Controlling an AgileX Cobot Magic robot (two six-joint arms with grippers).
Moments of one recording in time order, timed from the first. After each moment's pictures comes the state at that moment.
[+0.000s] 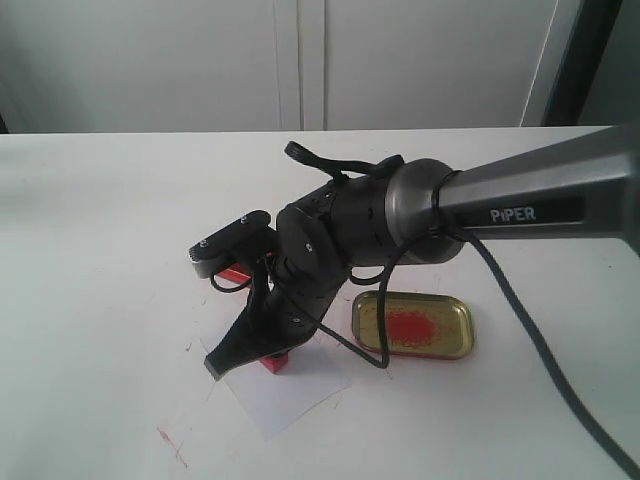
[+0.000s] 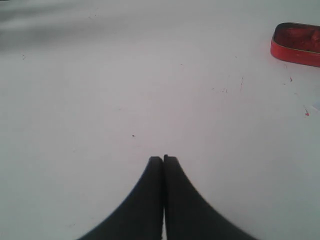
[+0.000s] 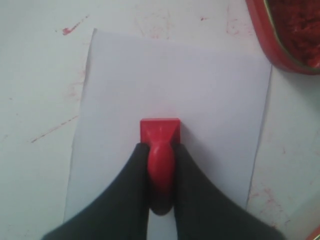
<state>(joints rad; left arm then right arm) -0.01 0.00 0.02 -0.10 0.44 0.13 0.82 2.03 -1.27 0.04 0.54 -0.02</state>
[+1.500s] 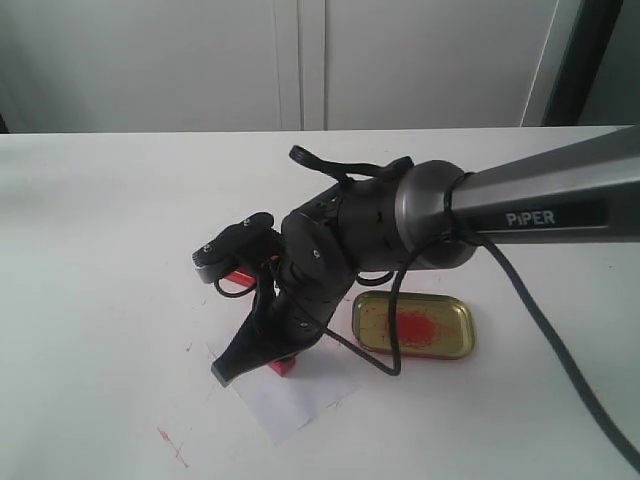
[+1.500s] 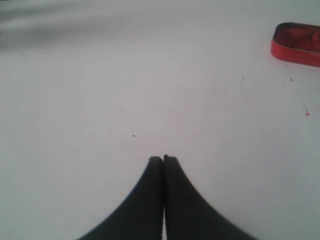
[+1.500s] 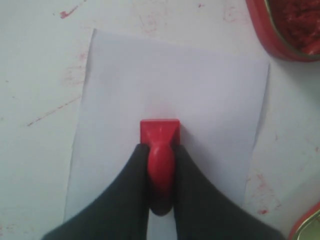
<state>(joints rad) -0.01 0.00 0.02 -0.10 0.44 0.13 0.82 1.97 -1.24 0.02 0.52 -0.02</state>
